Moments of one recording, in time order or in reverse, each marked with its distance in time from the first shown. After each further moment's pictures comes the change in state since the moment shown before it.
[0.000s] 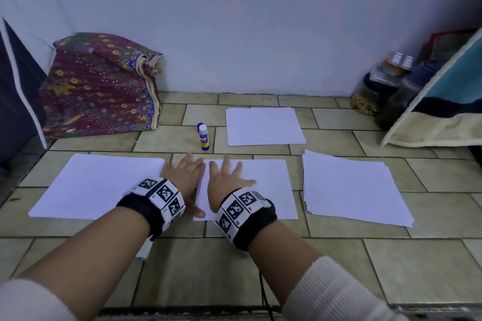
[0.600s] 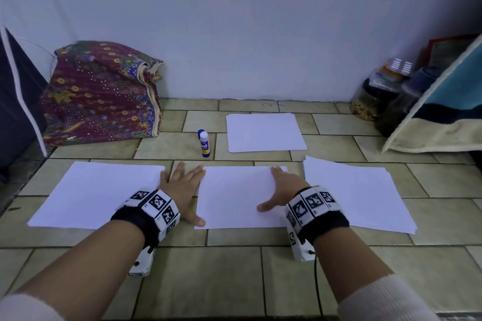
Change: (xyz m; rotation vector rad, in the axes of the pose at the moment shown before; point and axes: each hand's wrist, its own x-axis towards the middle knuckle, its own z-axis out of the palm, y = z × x) left_hand 0.003 -0.012 0.010 -0.117 -0.041 0.035; right_hand 0.013 0.125 -0.020 0.128 -0.033 0.165
